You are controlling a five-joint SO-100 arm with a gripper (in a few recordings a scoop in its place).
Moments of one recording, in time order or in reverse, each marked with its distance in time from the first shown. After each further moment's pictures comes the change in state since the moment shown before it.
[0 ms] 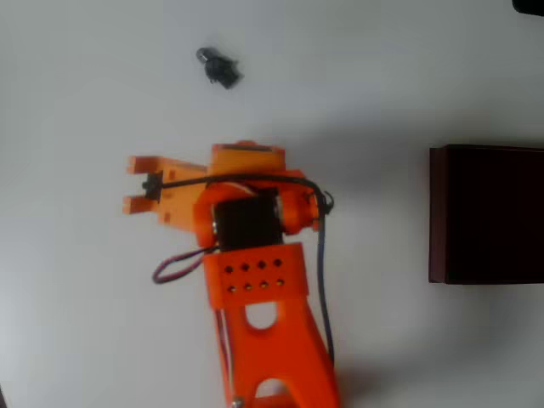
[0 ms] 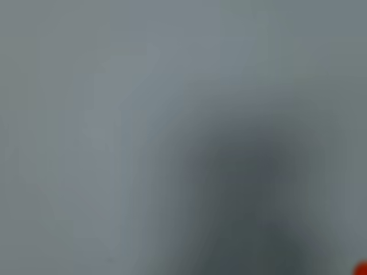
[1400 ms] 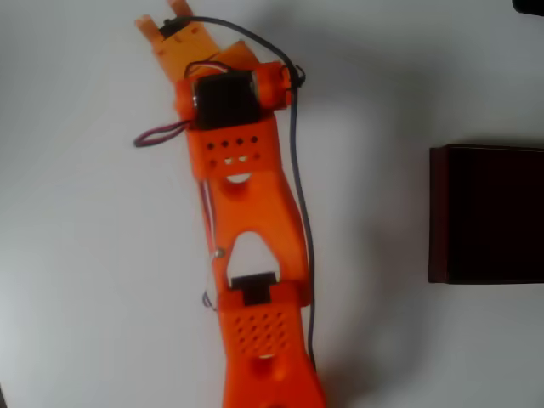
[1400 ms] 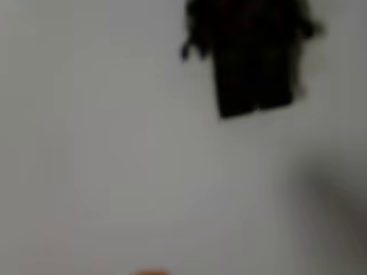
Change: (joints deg) arm -0.3 -63.3 -92.6 27.1 49.7
